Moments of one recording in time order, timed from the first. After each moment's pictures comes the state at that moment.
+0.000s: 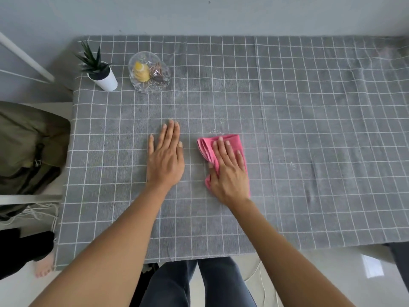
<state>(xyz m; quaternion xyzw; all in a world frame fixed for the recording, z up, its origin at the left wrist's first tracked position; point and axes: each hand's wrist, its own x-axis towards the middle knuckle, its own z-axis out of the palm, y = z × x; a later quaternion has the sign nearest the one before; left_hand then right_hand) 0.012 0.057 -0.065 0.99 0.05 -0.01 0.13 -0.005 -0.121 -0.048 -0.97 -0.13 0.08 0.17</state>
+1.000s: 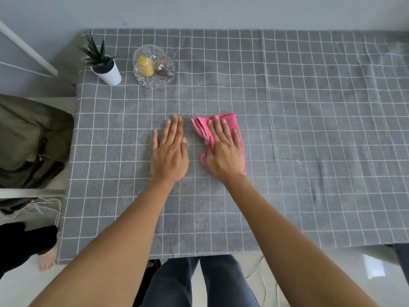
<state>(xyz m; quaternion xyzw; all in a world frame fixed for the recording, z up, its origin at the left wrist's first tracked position) 0.013 0.057 -0.066 0.99 0.06 0.00 0.12 0.039 -0.097 -0.052 -0.98 -0.13 0.05 0.17</state>
